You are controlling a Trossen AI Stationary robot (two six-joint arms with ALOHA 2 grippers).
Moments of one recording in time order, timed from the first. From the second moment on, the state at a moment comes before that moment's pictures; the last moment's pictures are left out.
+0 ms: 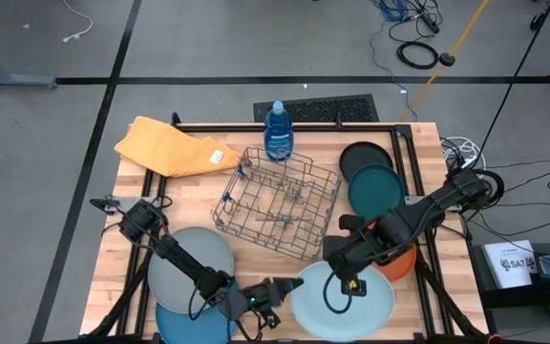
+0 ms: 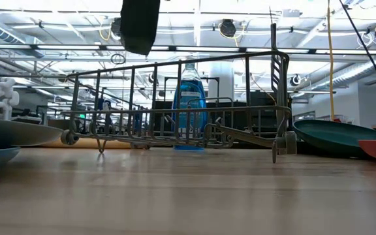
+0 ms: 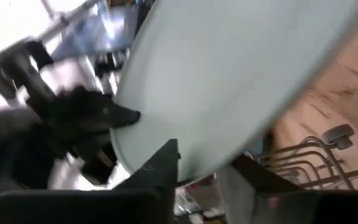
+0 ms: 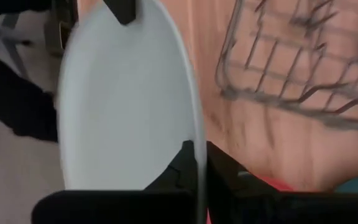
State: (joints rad) left arm -0.66 2.09 1.22 0.89 -0.96 1.73; right arm 0.53 1.68 1.79 -1.33 0.10 0.62
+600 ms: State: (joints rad) left arm -0.68 2.06 1.22 1.58 -1.19 1.65; right arm 0.51 1.67 2.20 -1.51 0.45 0.38
